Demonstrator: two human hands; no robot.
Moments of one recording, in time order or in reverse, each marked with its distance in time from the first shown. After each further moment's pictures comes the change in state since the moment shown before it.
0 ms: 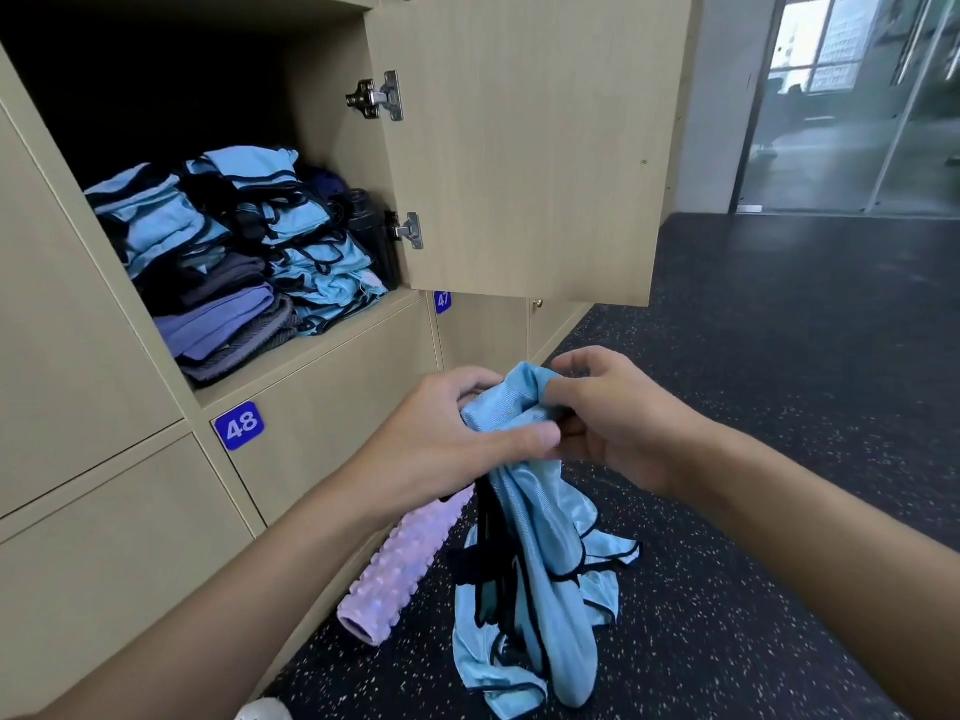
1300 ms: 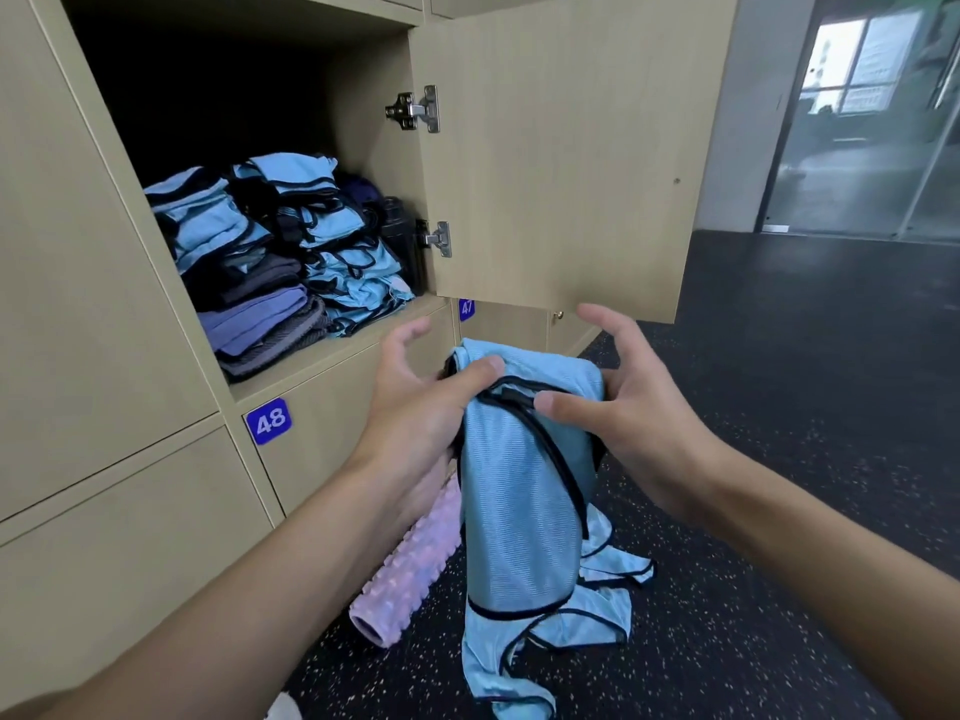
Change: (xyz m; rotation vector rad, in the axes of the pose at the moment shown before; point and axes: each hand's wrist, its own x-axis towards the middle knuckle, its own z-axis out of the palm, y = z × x) left_hand 0.000 0.011 -0.011 -0.671 0.425 -0.173; right_hand -0.008 0.004 0.002 -0.092 -0.035 -0.350
